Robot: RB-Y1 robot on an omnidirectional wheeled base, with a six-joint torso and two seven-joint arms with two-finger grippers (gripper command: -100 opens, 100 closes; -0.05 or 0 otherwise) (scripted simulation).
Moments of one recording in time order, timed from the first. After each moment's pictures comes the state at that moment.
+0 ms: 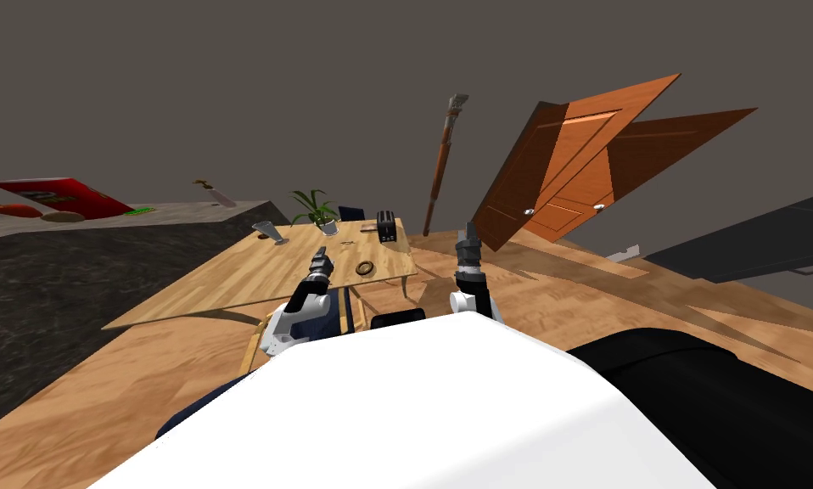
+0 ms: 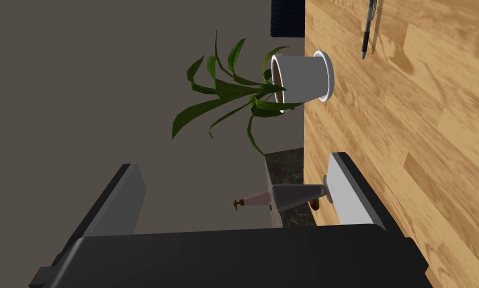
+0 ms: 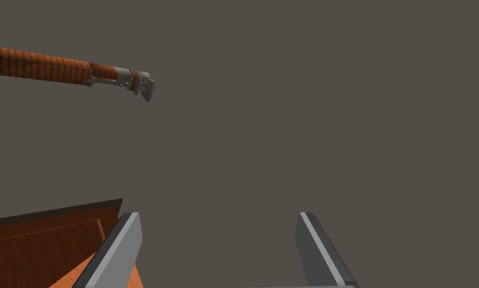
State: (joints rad) left arm 0.23 0.16 0.11 -1.89 0.01 0.21 0.09; right arm 0.53 0.02 0.00 -2.25 0.06 -0.46 0.17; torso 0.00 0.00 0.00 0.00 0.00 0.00
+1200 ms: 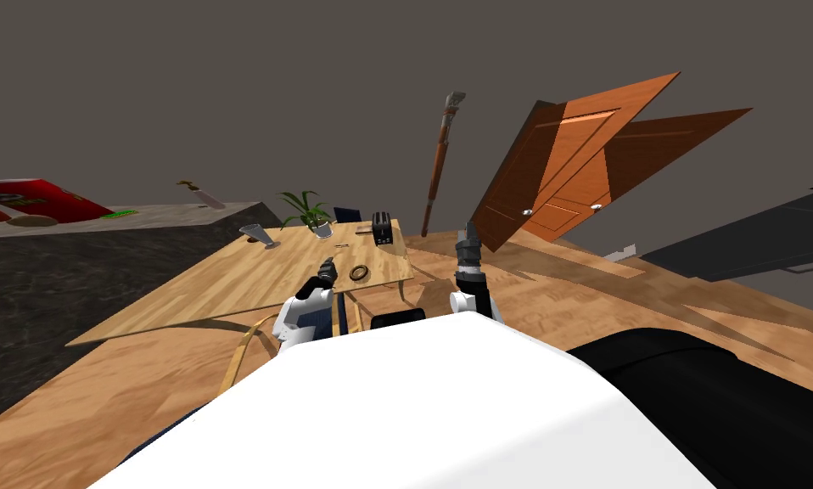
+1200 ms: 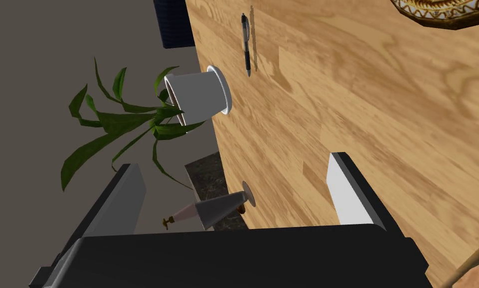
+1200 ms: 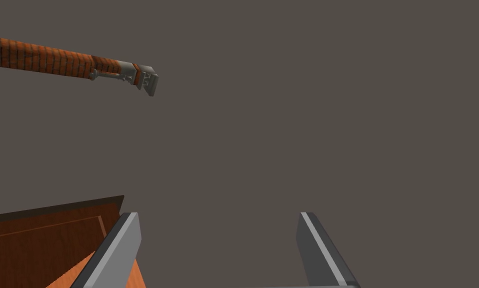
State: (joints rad) left arm 0.13 0.15 0.14 -1.74 0.00 0.49 0.05; right arm 0.53 0.02 0.00 -2.25 0.06 -0.46 0.17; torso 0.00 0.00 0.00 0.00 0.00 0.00
